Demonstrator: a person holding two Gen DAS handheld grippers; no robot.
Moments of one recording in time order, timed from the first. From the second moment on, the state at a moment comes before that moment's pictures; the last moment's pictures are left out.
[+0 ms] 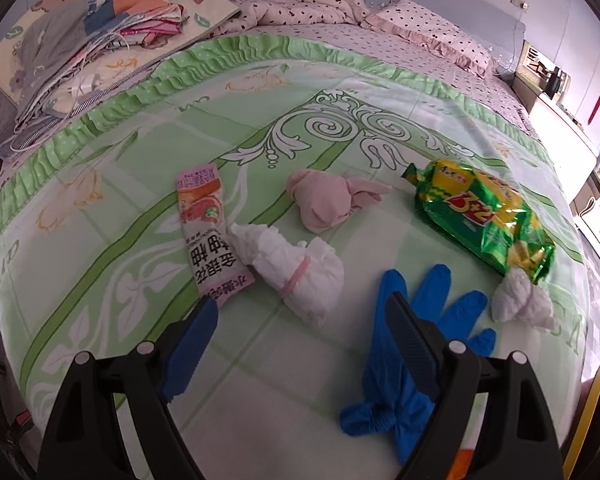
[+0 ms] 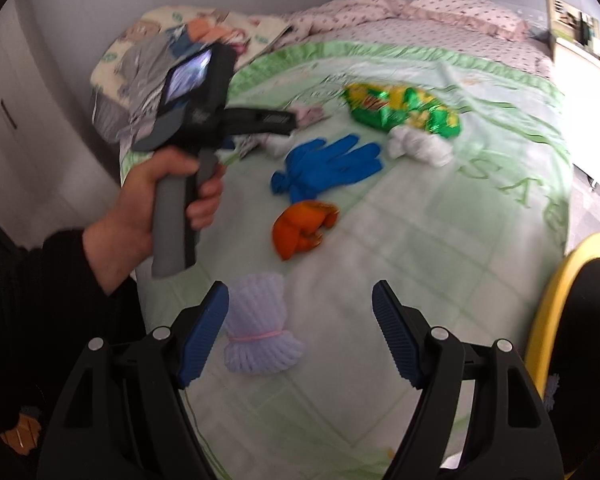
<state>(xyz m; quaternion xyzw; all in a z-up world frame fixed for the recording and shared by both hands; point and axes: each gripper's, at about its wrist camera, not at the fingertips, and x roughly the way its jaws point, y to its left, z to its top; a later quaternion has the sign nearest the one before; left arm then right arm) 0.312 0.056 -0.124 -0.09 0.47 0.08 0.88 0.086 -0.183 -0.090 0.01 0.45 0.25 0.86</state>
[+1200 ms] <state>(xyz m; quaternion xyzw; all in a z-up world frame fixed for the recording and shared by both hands) 0.341 0.053 -0.145 -0.05 0.46 0.08 0.88 0.095 -0.141 -0.136 -0.01 0.47 0.32 0.82</state>
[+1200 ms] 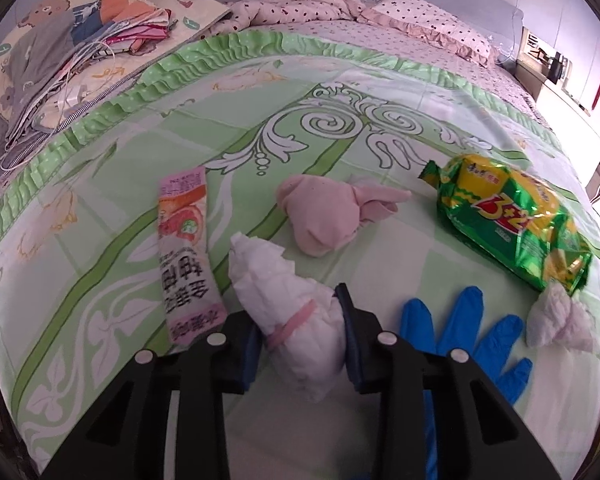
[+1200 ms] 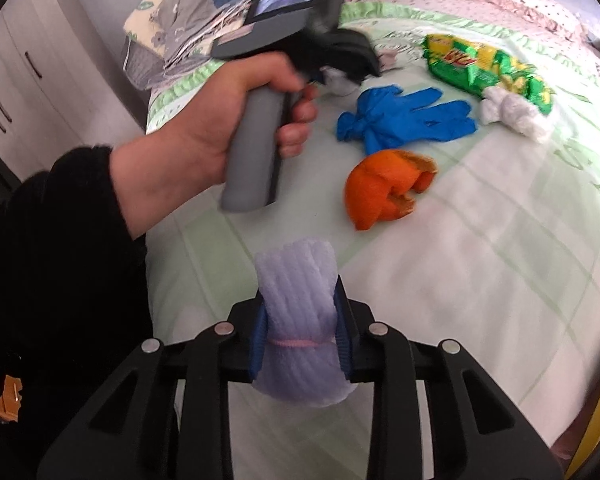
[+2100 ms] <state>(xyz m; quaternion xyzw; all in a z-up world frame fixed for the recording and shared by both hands) 0.216 0.027 -0.018 -0.01 0.38 -0.01 0.93 0.059 -0.255 -0.035 0.08 0.38 0.22 0.90</state>
